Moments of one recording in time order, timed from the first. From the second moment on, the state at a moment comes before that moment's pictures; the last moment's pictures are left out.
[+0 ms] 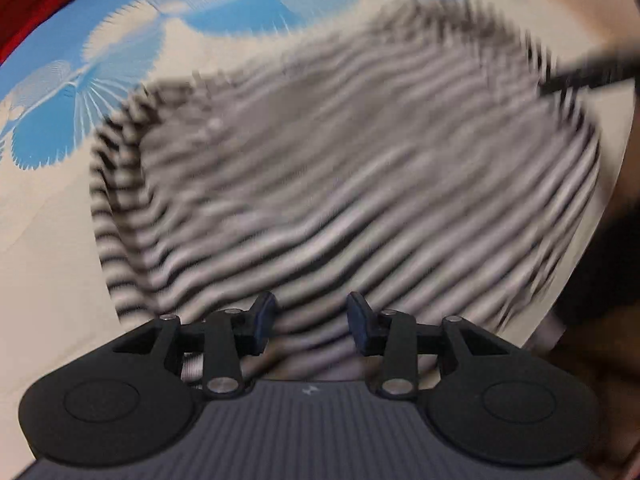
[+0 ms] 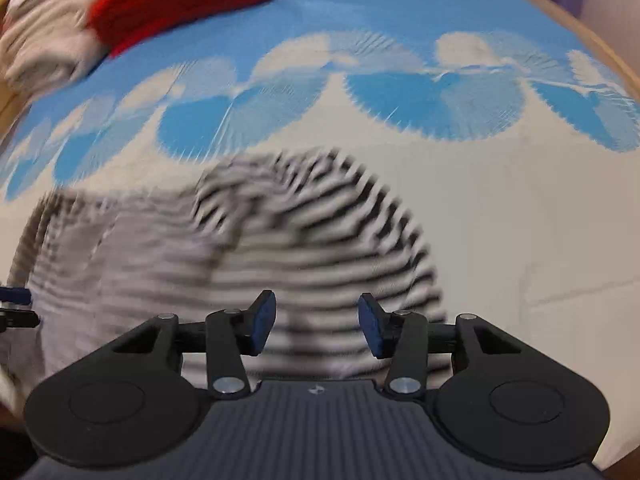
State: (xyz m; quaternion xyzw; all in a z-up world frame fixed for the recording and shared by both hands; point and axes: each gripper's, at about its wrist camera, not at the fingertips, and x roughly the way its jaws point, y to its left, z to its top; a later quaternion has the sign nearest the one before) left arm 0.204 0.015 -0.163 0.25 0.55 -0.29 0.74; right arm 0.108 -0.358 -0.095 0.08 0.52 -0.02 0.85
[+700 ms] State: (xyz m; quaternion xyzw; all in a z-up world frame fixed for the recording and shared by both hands) left arm 0.097 0.110 -0.096 -0.07 0.47 -0.04 0.88; right arm -0.060 -0.333 -0.032 0.11 0.32 -0.06 0.94
